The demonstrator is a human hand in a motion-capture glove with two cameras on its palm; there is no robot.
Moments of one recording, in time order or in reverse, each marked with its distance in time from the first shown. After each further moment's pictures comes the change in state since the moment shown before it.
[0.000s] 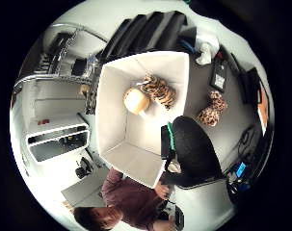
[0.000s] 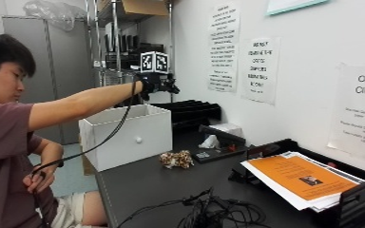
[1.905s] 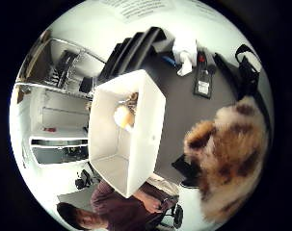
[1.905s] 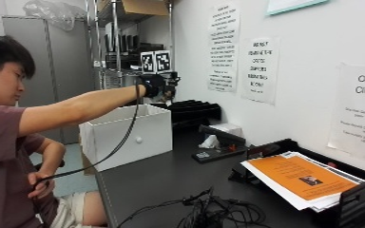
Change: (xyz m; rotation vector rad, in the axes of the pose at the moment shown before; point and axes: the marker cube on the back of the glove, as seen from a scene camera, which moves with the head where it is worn) arm 0.062 0.026 0.007 0.246 -0.072 0.075
